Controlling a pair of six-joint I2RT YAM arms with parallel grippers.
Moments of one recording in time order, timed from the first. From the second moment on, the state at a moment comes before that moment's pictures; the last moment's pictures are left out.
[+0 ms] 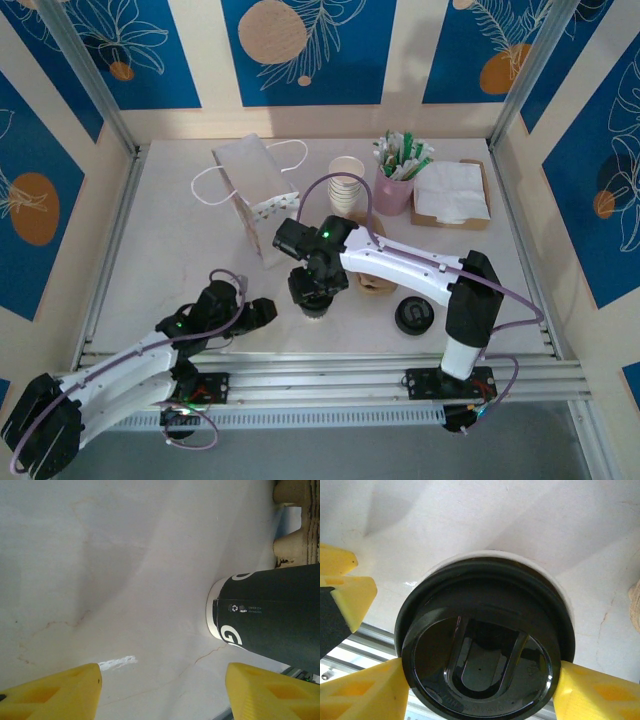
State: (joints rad) left arm -0.69 0.78 0.21 -0.18 0.21 -0.99; right arm 1.04 1.75 1.54 -1.22 0.00 0.70
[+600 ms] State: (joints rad) left arm -0.71 0.80 0.21 -0.15 0.21 -0.99; right arm 1.05 1.76 1.55 -1.22 0.04 0.74
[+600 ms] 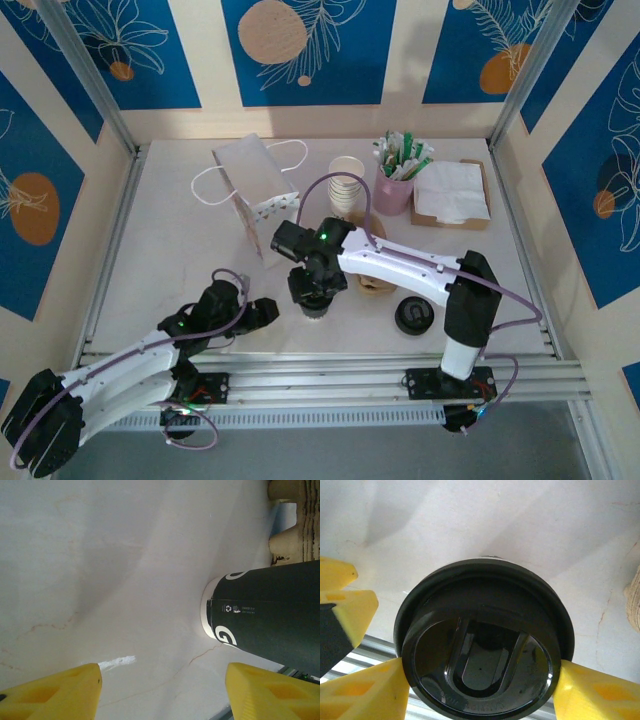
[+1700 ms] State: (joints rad) left arm -0.71 0.80 0.27 -0.20 0.19 -0.96; right arm 1.05 1.78 1.52 -1.20 0.02 0.77
